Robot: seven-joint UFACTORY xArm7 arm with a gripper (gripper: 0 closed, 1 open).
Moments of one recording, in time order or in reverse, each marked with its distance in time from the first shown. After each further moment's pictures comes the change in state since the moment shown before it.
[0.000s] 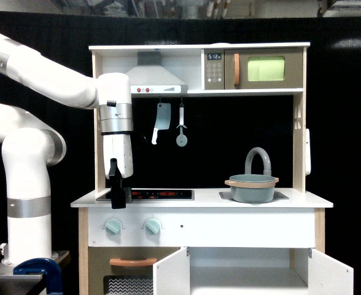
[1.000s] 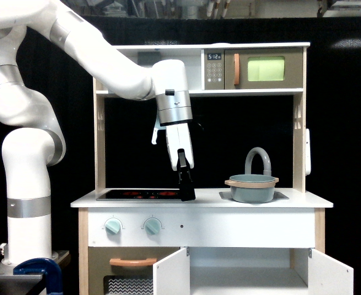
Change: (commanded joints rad) arm 0.032 0.593 -0.087 0.420 0.030 -0.267 -0.141
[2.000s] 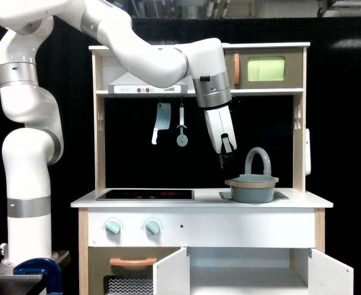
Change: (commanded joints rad) arm 0.063 0.193 -0.102 0.291 0.406 0.110 -0.266
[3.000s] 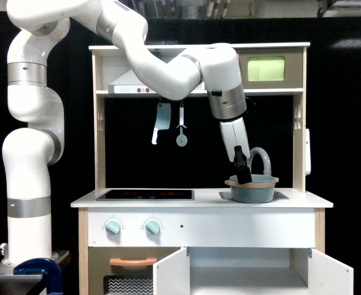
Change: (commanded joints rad) arm 0.001 0.150 -0.020 0.102 0.237 0.060 -0.100
